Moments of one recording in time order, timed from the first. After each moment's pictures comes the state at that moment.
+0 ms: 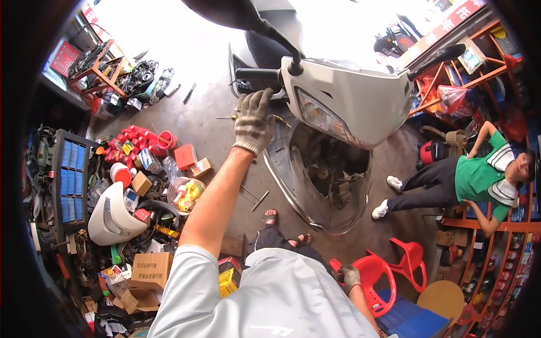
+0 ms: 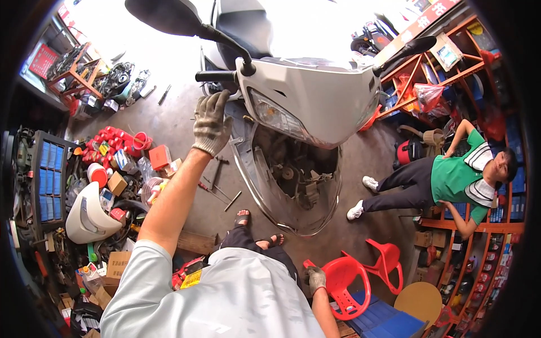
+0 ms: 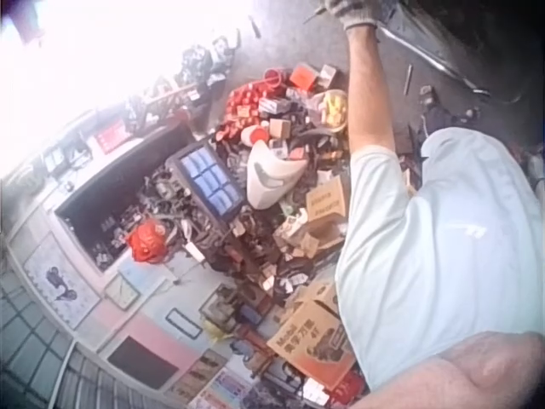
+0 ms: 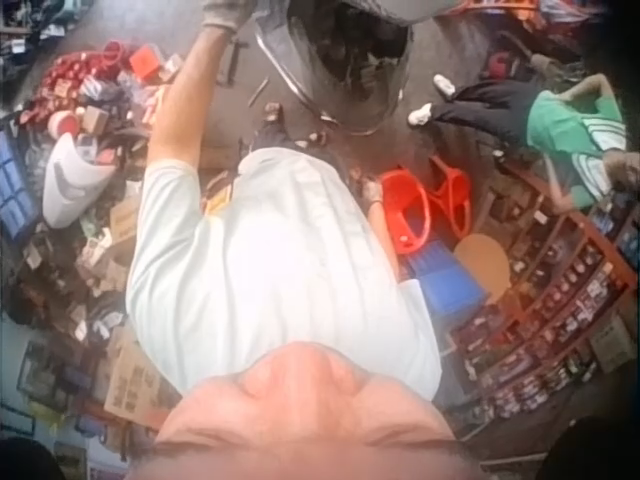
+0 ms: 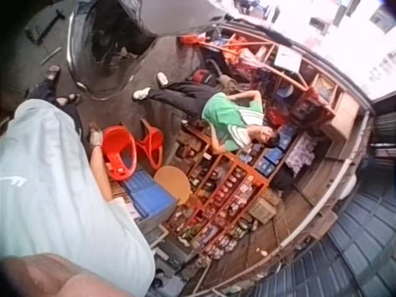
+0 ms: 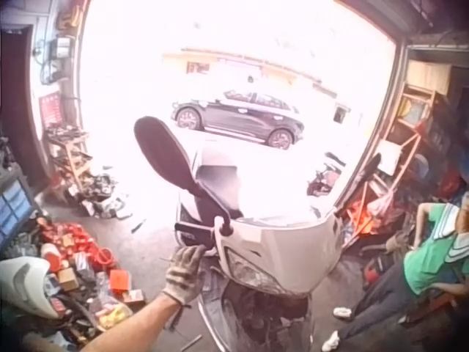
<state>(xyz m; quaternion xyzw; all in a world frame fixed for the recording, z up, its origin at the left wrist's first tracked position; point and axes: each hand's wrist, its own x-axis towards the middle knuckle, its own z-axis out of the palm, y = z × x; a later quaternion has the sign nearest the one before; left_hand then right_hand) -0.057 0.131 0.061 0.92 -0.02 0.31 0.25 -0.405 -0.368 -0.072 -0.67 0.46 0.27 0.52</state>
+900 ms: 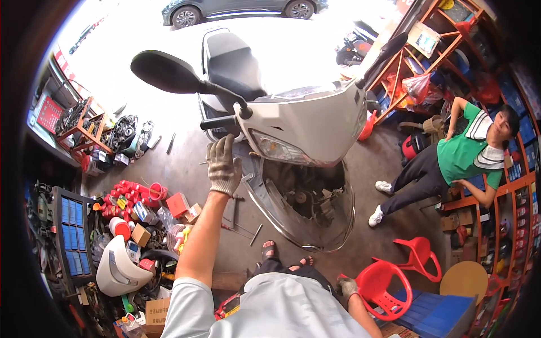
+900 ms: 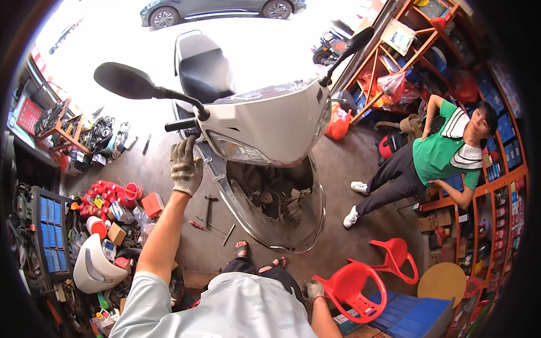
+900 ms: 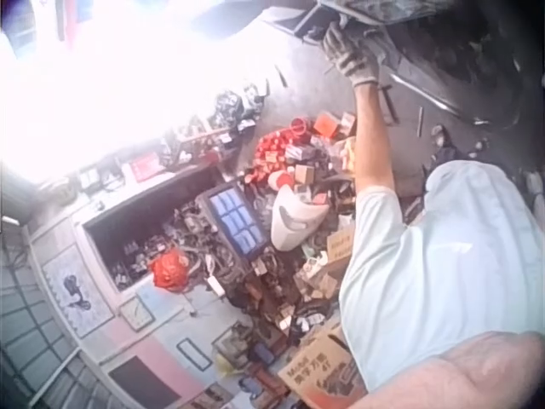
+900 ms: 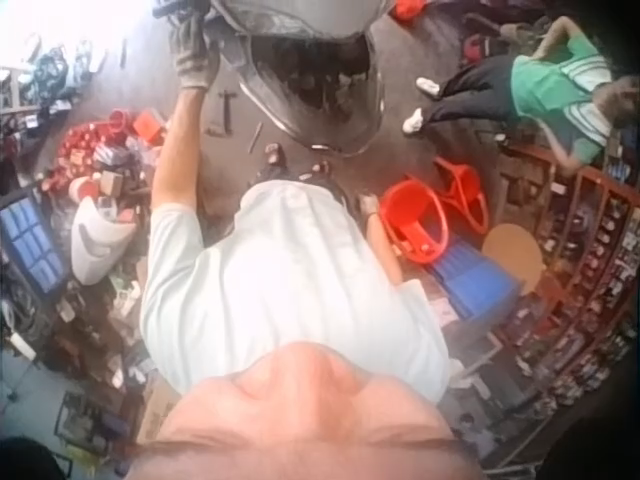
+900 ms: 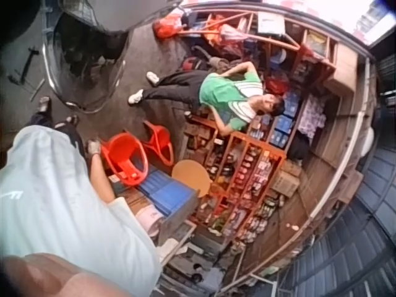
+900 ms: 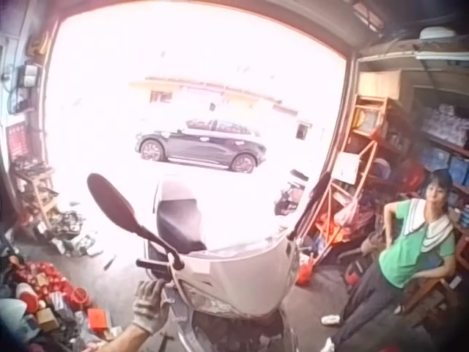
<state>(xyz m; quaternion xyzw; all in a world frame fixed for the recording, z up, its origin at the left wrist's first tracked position) -0.057 0.129 0.064 0.92 -0.03 0.32 0.22 -0.419 -0.365 -0.105 -0.64 0.49 0.24 0.55</state>
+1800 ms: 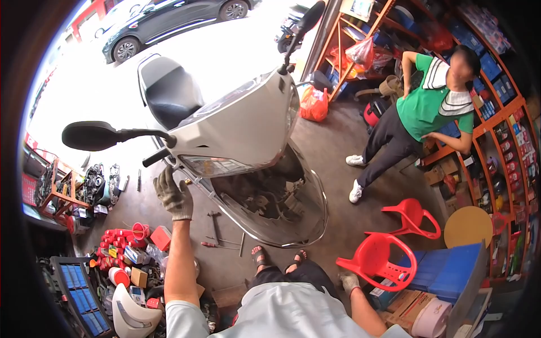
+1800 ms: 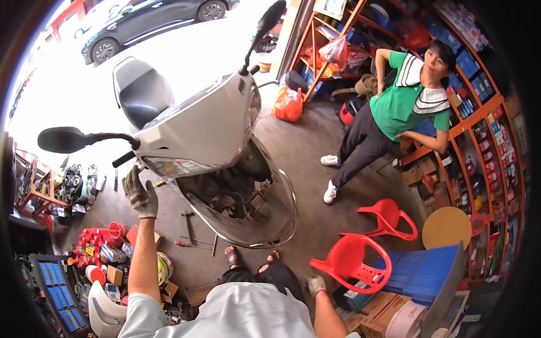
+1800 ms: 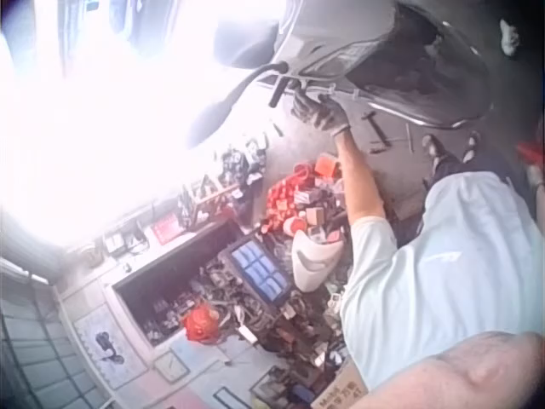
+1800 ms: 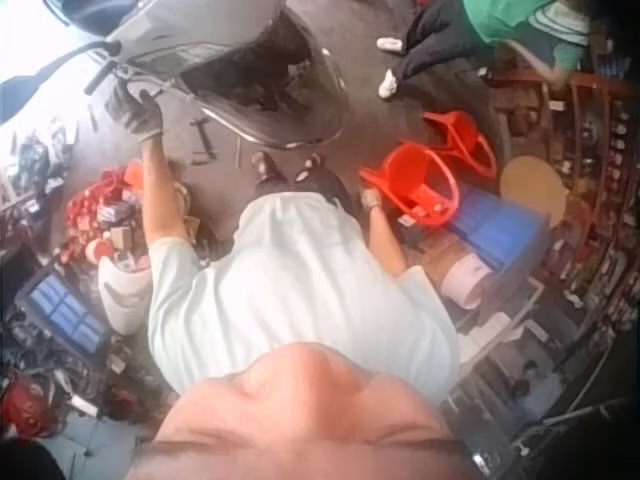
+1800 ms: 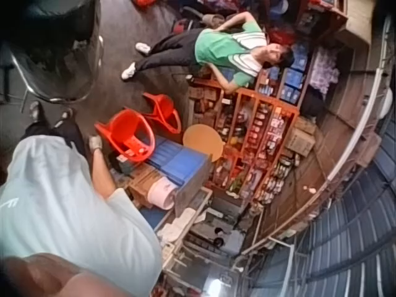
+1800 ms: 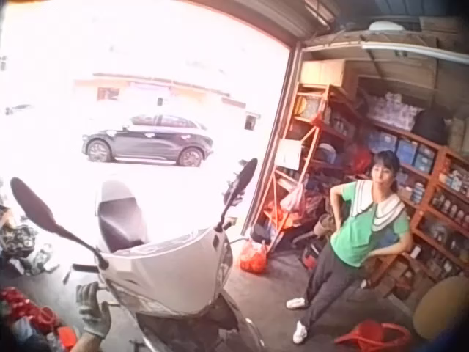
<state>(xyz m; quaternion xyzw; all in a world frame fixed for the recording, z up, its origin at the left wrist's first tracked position) -0.050 0.116 0.053 0.90 -0.01 0.40 0.15 -0.453 -0.379 -0.059 -0.70 0.48 0.17 0.50</state>
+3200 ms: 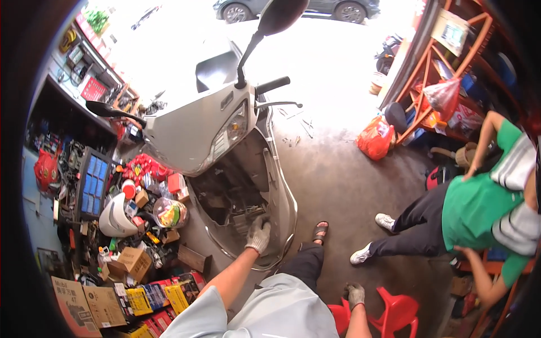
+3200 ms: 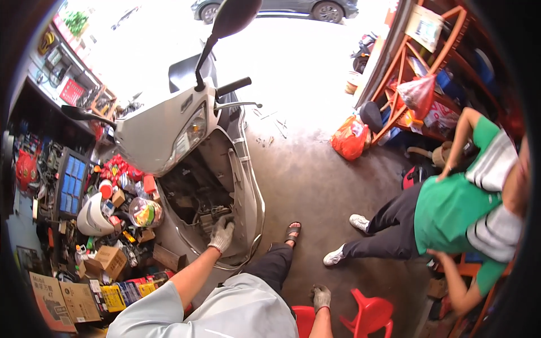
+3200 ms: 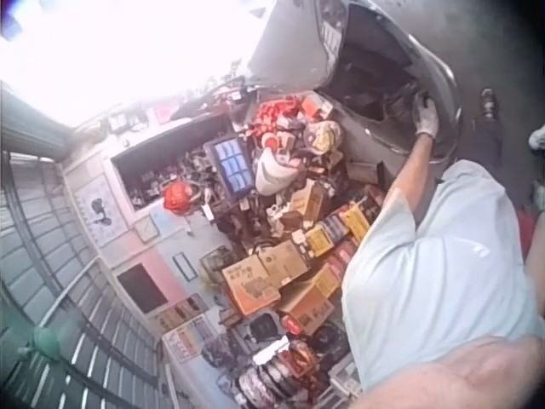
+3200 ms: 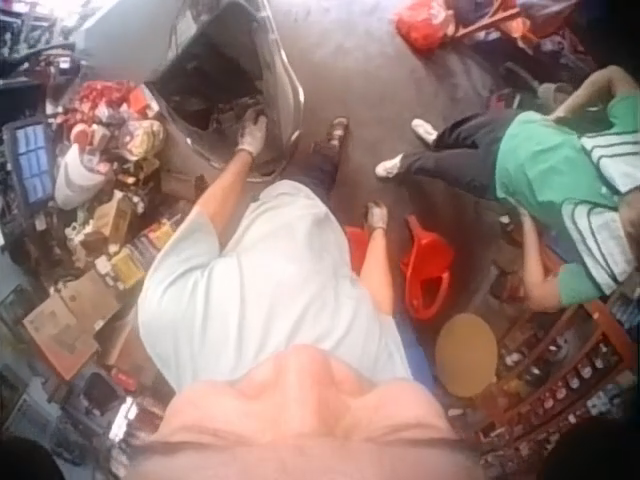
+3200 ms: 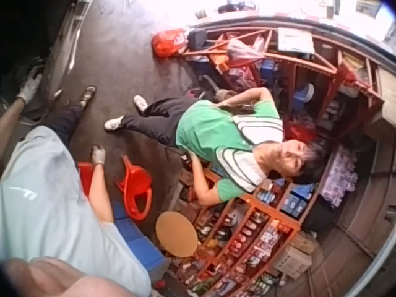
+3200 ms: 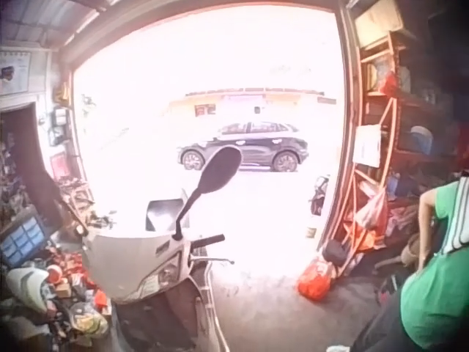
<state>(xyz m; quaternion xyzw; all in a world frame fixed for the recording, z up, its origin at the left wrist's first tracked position) -0.083 -0.381 -0.074 0.83 0.30 0.03 0.47 -0.191 -0.819 -0.159 -0.65 0.39 0.28 0.59</state>
